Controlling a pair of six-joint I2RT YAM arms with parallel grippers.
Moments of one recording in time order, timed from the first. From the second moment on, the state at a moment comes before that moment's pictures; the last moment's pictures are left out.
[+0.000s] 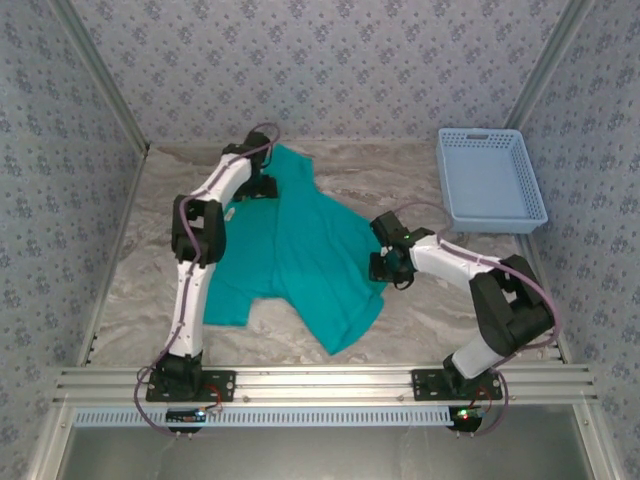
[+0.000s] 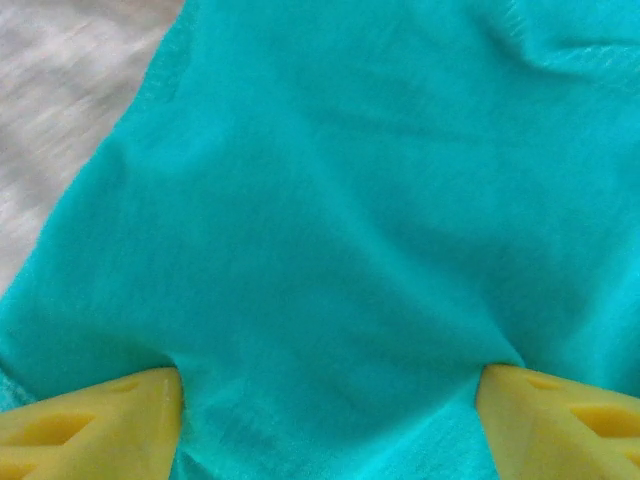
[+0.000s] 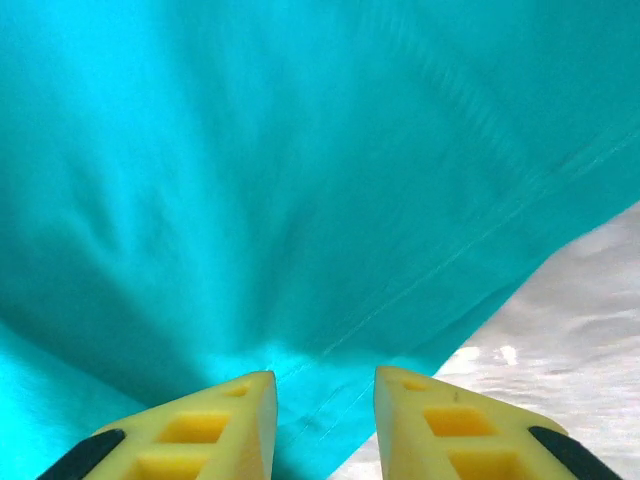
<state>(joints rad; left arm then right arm) -0.29 2.55 2.32 -1.04 -0.11 -0.35 0.49 1.55 0.91 -0.63 0.01 0.52</state>
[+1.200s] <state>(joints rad) -0.24 2.16 1.65 -0.78 0.04 -0.49 0.53 1.66 0.92 -0.52 -0.16 0.35</state>
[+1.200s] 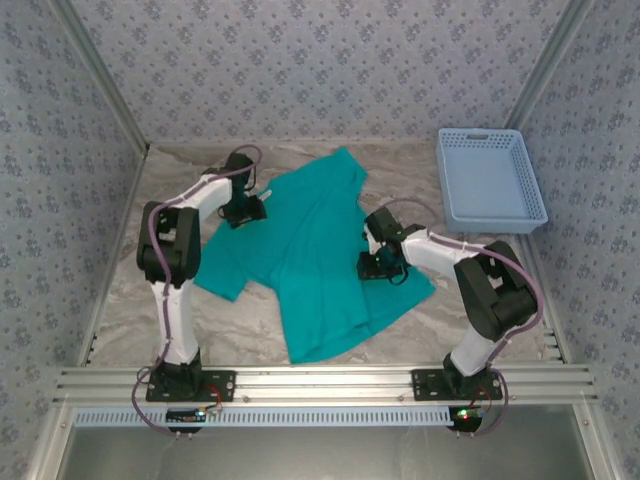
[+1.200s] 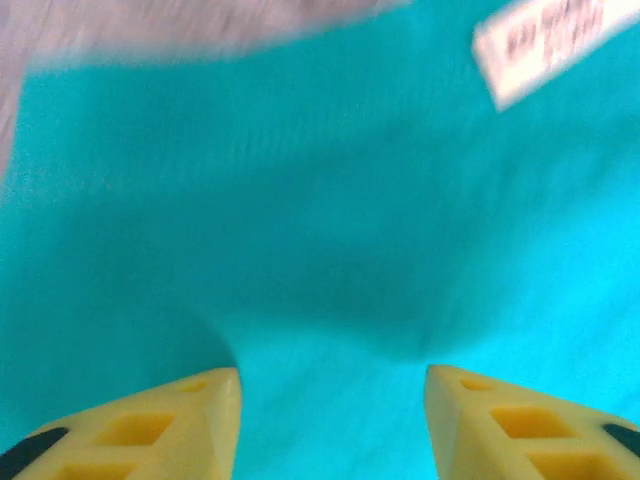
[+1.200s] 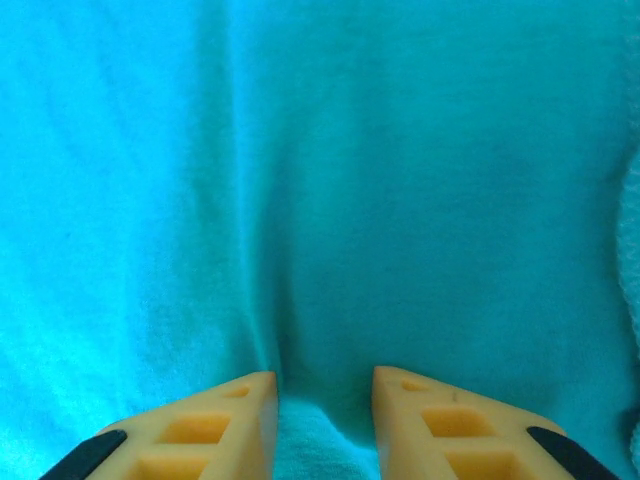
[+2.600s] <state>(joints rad) -0.46 1.28 0.93 -0.75 0.05 -0.39 1.04 1.58 0.77 -0.17 -0.13 -0.59</state>
